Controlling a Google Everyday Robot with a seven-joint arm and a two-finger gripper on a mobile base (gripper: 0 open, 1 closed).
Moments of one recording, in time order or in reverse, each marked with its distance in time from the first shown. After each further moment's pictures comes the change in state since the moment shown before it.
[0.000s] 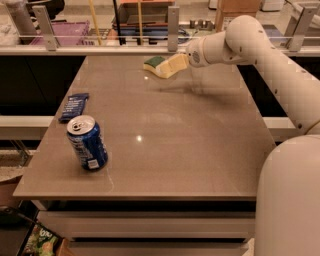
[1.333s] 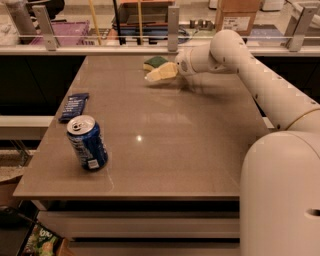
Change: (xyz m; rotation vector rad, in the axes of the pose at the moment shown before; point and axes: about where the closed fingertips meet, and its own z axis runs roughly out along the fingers) arm 0.025 0.006 0.053 -0.038 0.009 0.060
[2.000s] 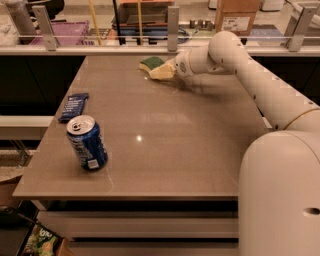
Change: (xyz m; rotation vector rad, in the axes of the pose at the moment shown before) arm 0.002 0.004 0.006 -0.010 0.004 0.001
